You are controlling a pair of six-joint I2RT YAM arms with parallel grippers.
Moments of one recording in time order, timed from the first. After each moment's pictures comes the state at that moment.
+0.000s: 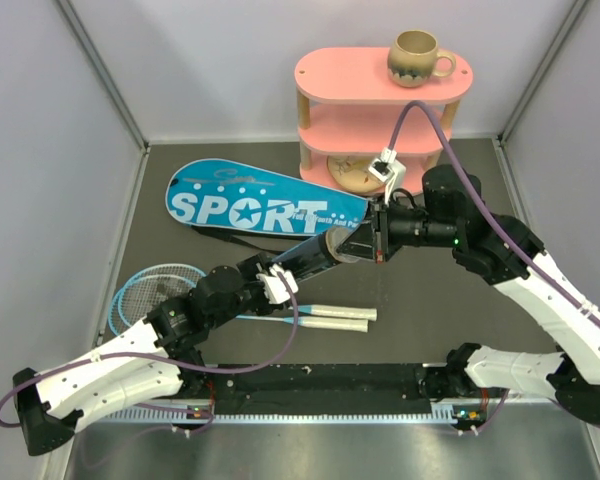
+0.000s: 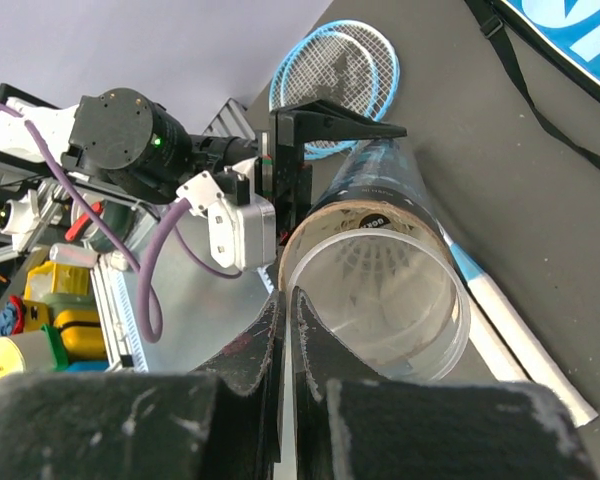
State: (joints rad) left arm -0.96 0.69 0.58 -0.29 -0.13 0.50; right arm 0.80 1.09 1.44 -0.73 -0.44 0.50
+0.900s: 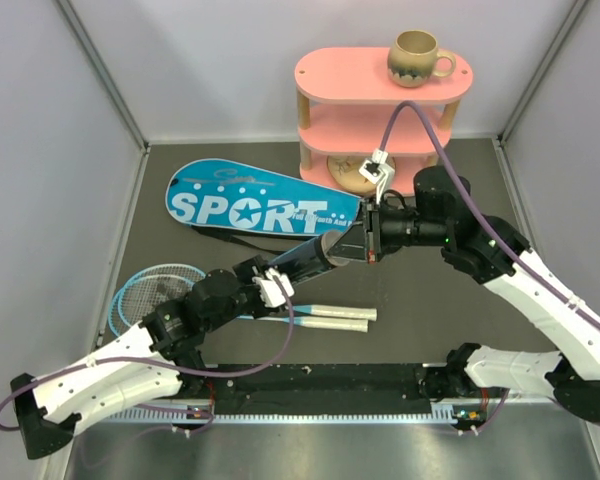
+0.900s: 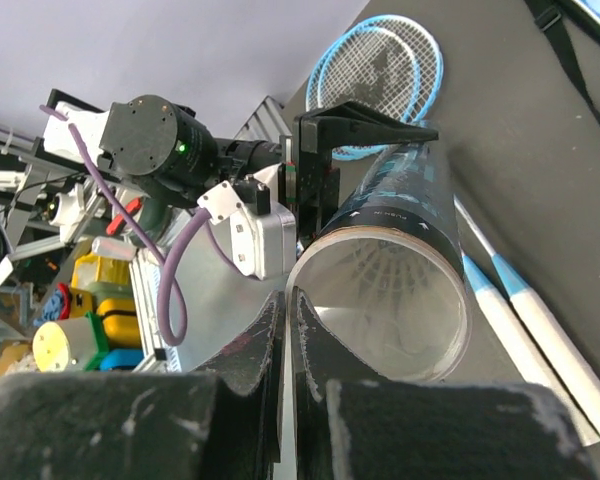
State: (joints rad) left arm -0.97 0.65 0.57 -0.32 -0.14 0.50; right arm 0.80 1.10 1.38 -0.62 -0.50 0.57
